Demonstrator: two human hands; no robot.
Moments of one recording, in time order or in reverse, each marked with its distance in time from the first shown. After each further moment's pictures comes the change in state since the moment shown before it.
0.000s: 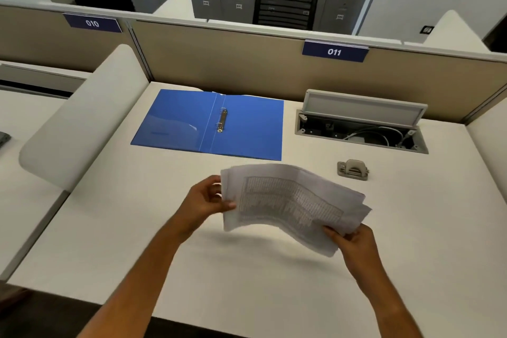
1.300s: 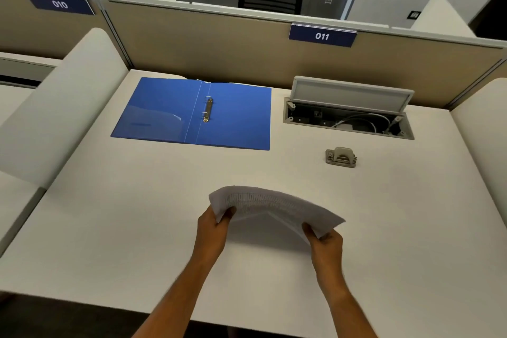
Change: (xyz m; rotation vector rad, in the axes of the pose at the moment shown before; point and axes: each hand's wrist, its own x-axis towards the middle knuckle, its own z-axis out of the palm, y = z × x) left_hand -0.013 -0.082 0.080 0.115 0.384 -0.050; right_hand -0.009 0.069 0.038 0.117 0.212 0.172
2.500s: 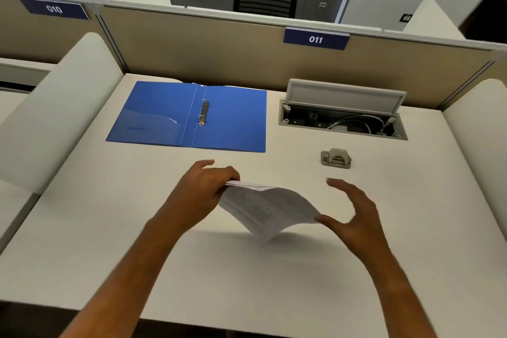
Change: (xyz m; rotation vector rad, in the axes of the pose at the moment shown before) left_hand 0.012 0.147 -0.055 0.924 -0.317 0.741; right_hand 0.021 -0.107 -0.060 -0.584 -0.219 -0.637
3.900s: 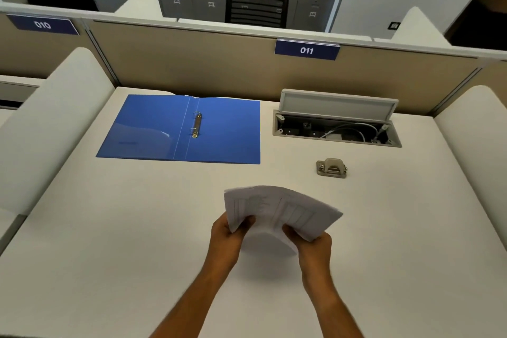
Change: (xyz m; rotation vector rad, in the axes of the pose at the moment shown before) left_hand -0.007 0.039 0.120 -1.161 0.257 -0.639; right_hand -0.015 -0.021 0.104 0.716 0.257 0.638
